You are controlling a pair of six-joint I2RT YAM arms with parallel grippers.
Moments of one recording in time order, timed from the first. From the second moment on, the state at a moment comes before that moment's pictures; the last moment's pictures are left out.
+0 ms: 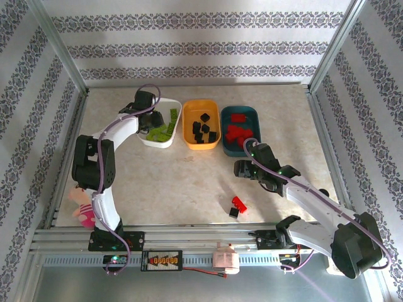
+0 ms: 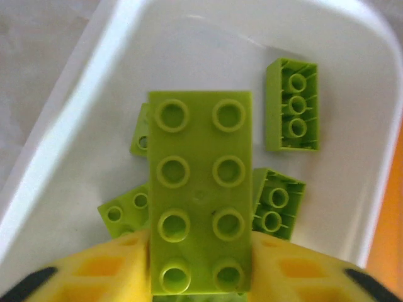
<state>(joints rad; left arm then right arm) -0.17 1.91 1.42 -0.47 0.01 -0.47 0.48 1.05 0.59 -0.46 0.06 0.50</state>
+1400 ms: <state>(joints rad) -0.28 0.98 0.49 -0.20 0.28 -0.79 0.82 1.20 0.58 -0.69 -0.02 0.63</state>
